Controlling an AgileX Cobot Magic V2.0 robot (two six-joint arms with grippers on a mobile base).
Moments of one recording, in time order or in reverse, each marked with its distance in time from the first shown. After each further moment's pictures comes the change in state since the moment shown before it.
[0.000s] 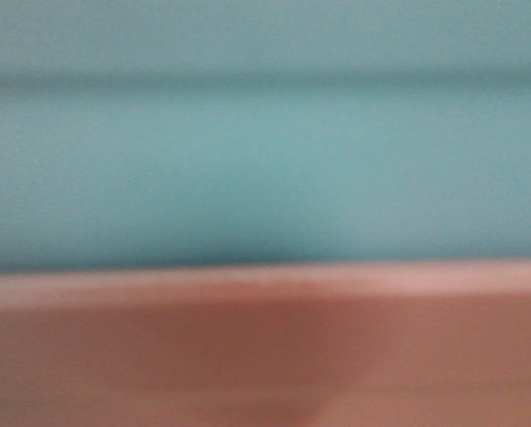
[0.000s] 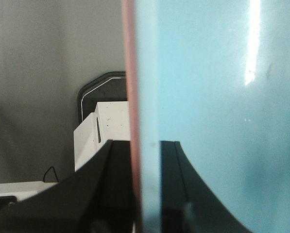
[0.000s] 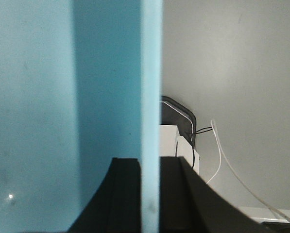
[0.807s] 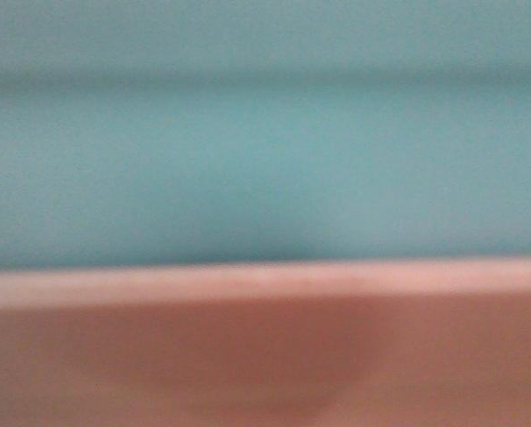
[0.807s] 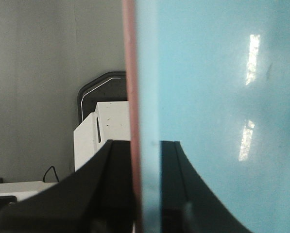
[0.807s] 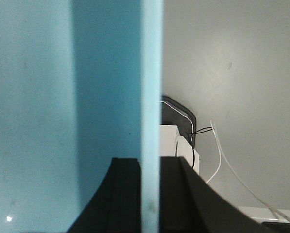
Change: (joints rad) left arm 0.000 0.000 0.000 0.000 0.000 0.000; right arm 0.000 0.000 0.000 -0.002 0.000 -0.001
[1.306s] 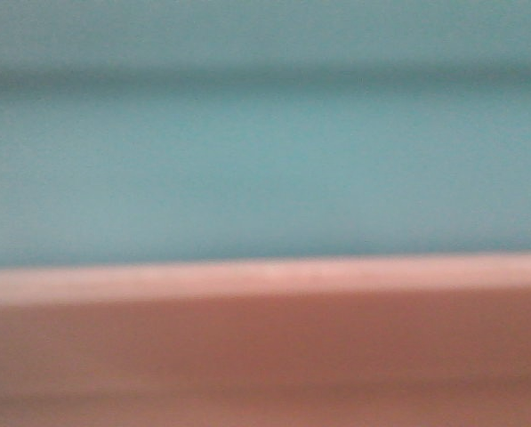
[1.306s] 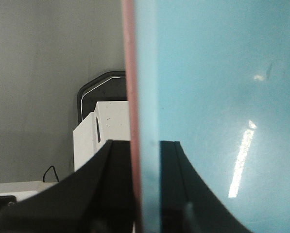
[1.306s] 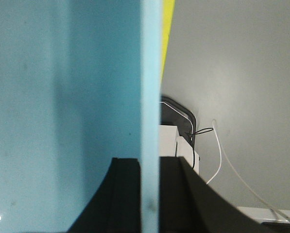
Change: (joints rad) left arm 0.000 0.000 0.000 -0.001 0.000 0.000; right arm 0.000 0.000 0.000 0.000 0.000 -0.002
